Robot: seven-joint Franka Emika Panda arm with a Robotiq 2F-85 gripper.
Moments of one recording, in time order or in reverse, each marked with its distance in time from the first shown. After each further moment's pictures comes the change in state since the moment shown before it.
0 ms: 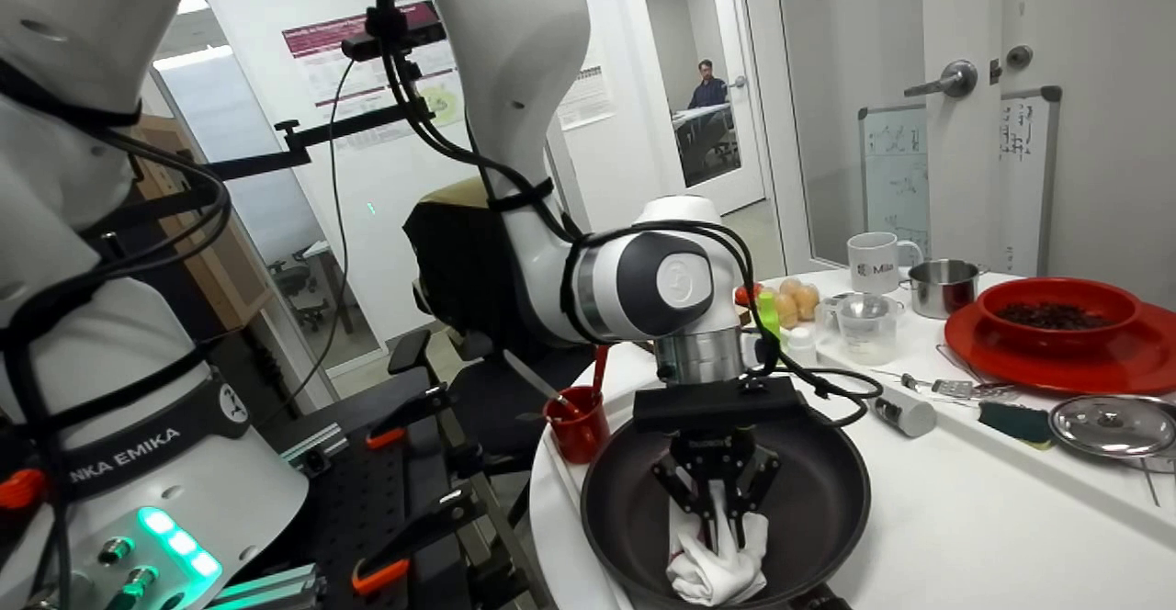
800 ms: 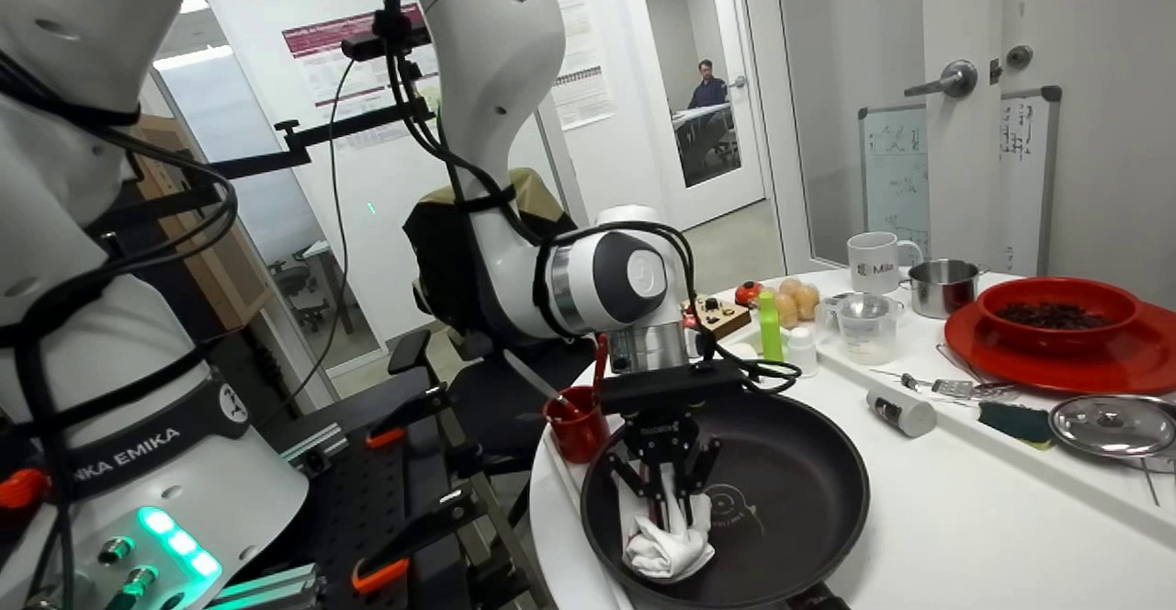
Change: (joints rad) arm 0.090 -0.015 0.033 -0.066 -0.139 -0.022 0.045
